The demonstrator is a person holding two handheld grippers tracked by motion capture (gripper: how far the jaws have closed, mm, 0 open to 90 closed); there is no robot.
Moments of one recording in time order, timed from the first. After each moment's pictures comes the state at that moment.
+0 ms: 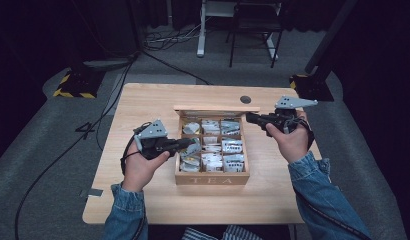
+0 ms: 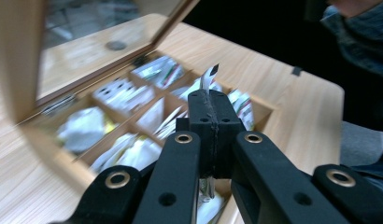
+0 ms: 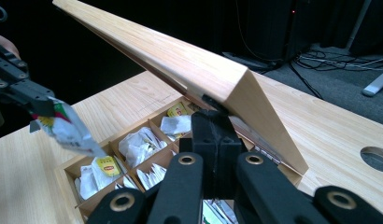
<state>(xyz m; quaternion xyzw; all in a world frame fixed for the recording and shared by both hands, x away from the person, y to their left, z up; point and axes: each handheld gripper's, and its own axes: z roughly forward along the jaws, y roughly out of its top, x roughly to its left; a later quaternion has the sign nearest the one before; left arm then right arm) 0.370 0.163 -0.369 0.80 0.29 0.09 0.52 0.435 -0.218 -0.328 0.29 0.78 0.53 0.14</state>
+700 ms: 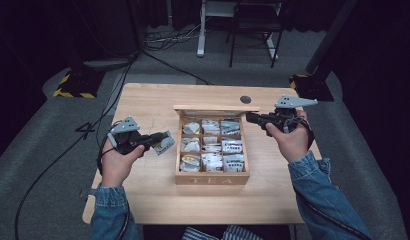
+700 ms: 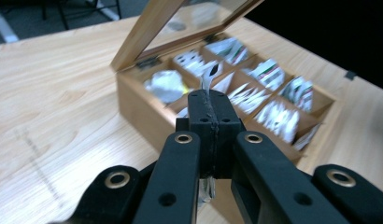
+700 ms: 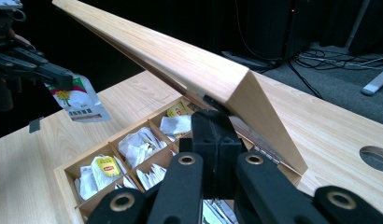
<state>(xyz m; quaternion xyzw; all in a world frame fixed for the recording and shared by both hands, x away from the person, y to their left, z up) 0.383 0.226 -0.385 0.77 0.37 0.11 0.50 0.436 -0.218 -0.326 0.30 0.78 0.53 0.14</state>
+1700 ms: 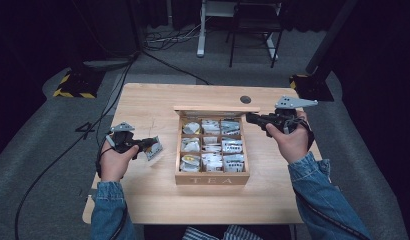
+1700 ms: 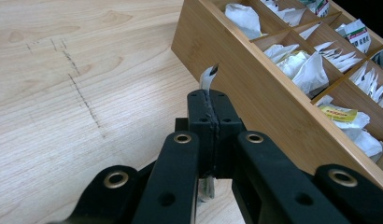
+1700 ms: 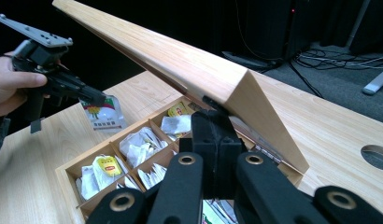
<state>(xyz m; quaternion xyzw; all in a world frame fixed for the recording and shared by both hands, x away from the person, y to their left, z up) 0.412 0.254 -0.441 0.76 0.46 0.07 0.45 0.434 -0.218 -0.328 0.30 0.78 0.53 0.13</state>
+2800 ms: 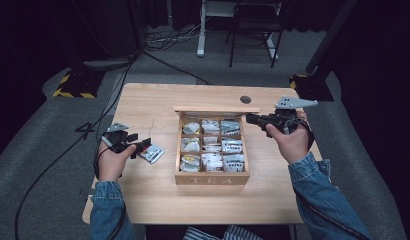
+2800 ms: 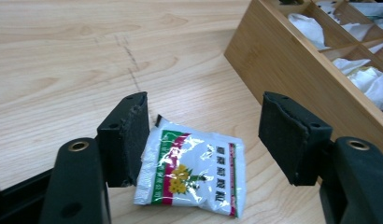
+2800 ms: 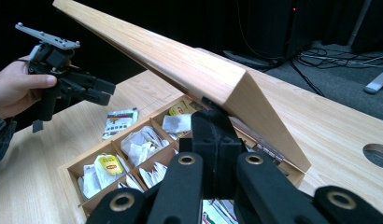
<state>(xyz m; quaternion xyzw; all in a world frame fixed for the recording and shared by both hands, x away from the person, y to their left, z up) 0.417 0.271 -0.453 0.72 0.52 0.13 0.44 0.434 -0.218 -0.328 0.30 0.78 0.53 0.13</state>
